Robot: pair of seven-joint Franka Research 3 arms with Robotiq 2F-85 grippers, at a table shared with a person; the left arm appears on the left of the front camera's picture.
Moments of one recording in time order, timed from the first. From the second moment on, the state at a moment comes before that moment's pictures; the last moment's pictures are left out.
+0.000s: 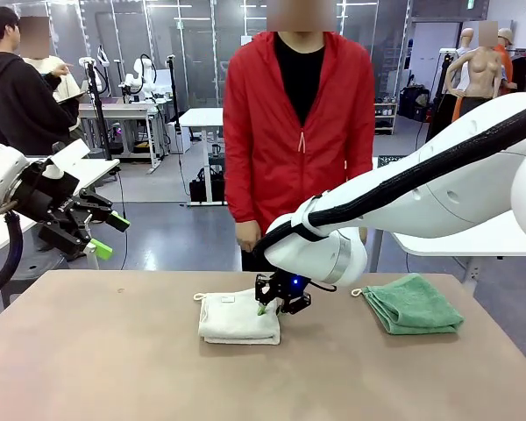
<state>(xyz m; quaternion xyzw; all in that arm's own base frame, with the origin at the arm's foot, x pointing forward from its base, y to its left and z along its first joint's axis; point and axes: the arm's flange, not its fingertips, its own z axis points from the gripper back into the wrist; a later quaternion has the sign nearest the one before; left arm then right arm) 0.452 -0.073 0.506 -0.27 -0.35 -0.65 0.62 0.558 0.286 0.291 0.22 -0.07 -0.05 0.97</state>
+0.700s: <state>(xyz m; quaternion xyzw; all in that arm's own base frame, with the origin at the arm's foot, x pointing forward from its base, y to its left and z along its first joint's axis) 0.452 -0.073 0.506 -0.27 -0.35 -0.65 0.62 0.560 0.287 0.294 0.21 -0.06 -0.05 0.97</state>
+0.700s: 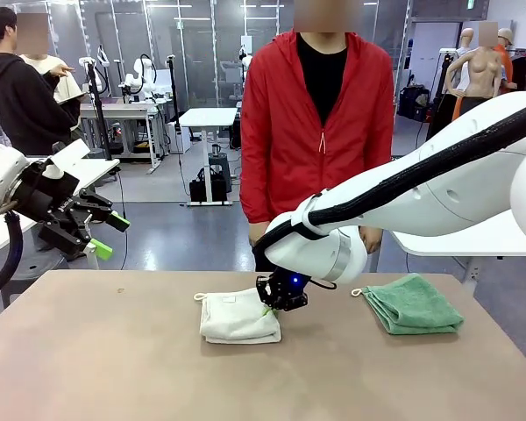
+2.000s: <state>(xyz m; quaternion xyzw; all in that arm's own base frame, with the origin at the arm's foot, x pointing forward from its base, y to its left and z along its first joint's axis) 0.452 -0.073 0.507 -0.27 -0.35 -0.65 0.62 0.601 0.116 0.483 0.16 -0.09 0.04 0.98</state>
